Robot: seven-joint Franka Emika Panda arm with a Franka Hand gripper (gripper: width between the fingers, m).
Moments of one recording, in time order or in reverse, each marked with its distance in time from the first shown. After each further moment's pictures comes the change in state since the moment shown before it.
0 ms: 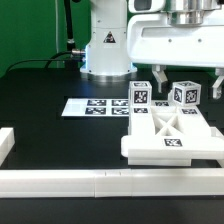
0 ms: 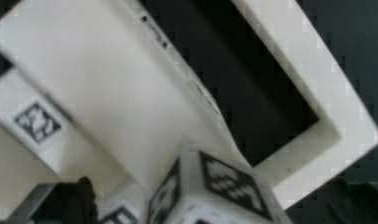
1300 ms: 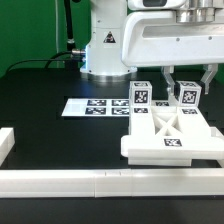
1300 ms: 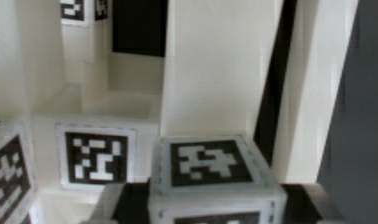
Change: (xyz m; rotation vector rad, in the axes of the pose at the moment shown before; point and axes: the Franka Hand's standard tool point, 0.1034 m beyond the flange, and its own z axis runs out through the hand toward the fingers) arm 0.002 -0.001 -0.001 -0.016 0.006 -0.542
